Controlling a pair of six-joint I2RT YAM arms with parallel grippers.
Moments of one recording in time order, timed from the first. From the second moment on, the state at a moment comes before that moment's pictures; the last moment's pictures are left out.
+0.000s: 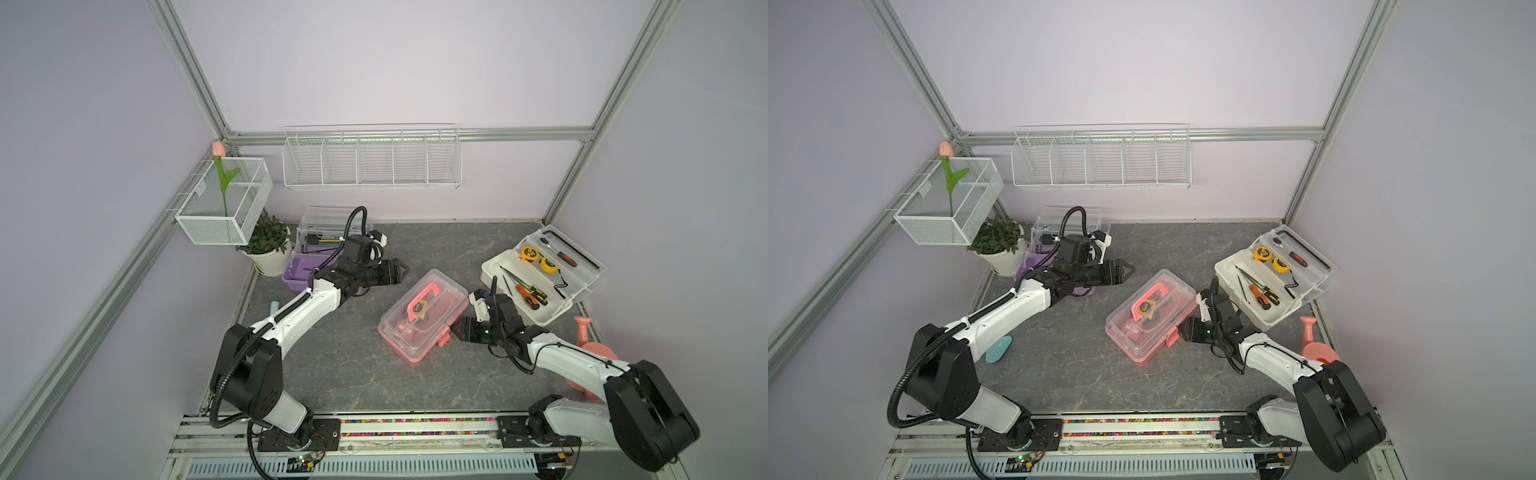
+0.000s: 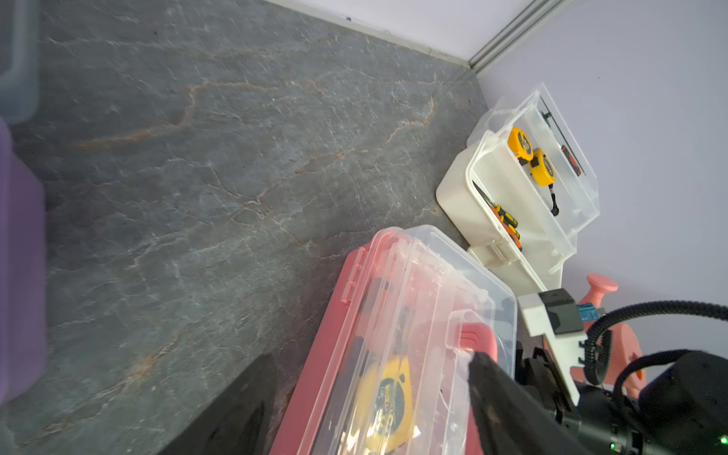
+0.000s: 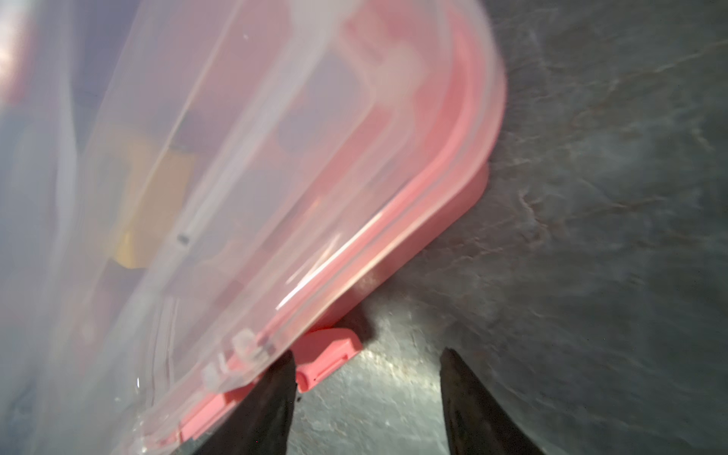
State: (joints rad) left arm -0.52 1.53 1.16 -0.26 0.34 -0.49; right arm 0.48 1.29 0.50 -0.06 -0.28 0.55
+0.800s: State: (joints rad) left arm -0.42 1.57 1.11 -0.32 0.23 -0.44; right arm 0.65 1.53 0.62 0.21 -0.30 0.45
